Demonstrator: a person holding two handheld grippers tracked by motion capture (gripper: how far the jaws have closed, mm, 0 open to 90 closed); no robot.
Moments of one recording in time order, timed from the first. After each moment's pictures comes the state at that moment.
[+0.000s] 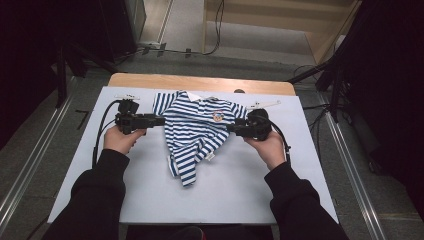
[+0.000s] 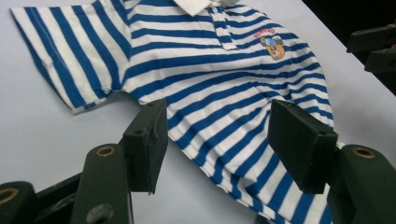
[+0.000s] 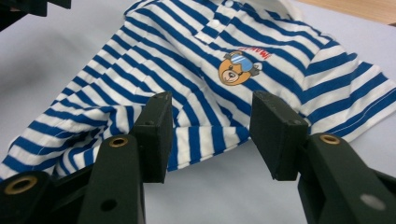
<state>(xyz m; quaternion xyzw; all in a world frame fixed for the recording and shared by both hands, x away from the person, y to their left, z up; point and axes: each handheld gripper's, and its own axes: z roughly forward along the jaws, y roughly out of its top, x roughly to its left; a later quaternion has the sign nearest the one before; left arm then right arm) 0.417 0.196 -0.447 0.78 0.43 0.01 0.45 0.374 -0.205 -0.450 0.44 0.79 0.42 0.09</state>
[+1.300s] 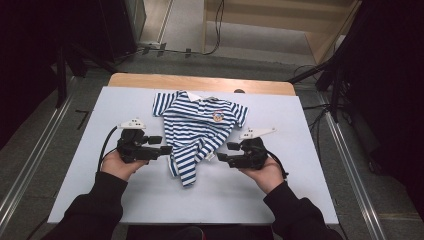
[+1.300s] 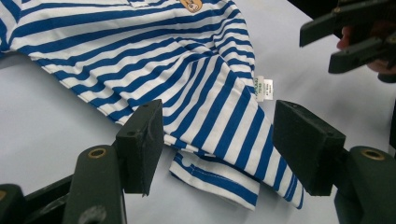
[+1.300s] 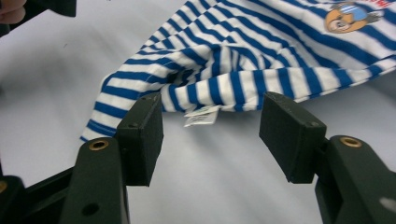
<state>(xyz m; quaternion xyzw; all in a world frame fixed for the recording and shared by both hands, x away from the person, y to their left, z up) 0.333 0.182 -0.445 0.81 0.36 0.01 0.46 0.295 -0.176 -0.462 0.39 0.81 0.43 0.06</state>
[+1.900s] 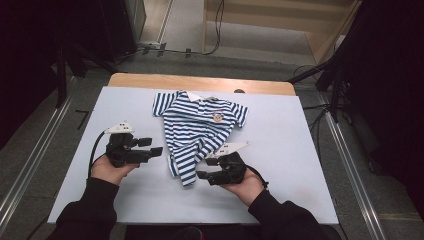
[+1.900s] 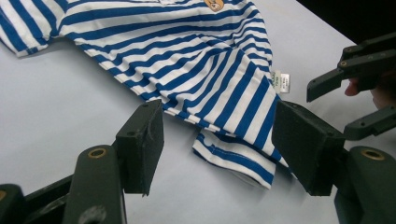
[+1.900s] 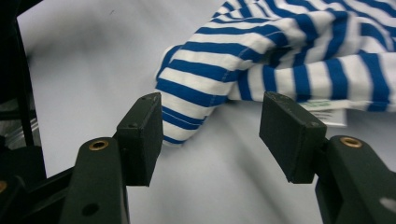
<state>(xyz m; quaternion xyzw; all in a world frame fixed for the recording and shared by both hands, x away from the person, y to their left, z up) 0.324 0.206 -0.447 0.80 0.38 0.04 0.46 0.276 -0.123 -0.483 0.34 0.84 0.43 0.02</state>
